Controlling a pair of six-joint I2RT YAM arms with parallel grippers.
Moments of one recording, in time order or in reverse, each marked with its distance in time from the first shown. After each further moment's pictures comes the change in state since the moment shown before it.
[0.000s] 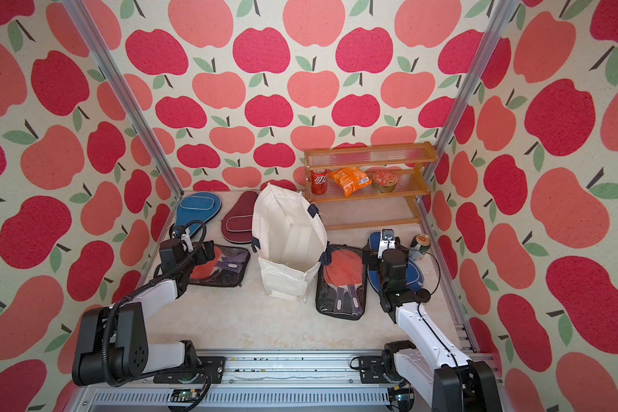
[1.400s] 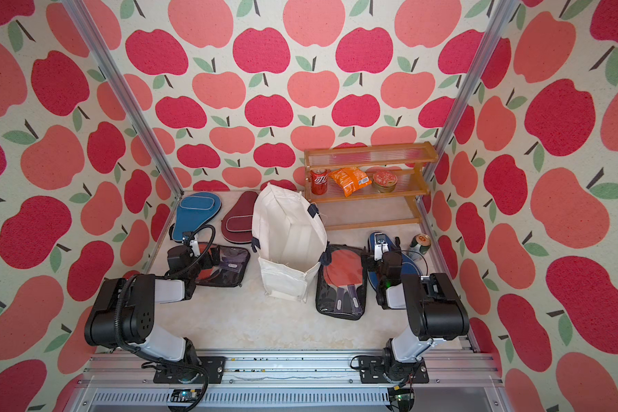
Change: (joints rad) left arm -0.004 0.216 -0.085 0.351 0.044 0.064; right arm -0.113 0.626 -0.048 0.702 -0.187 -0.138
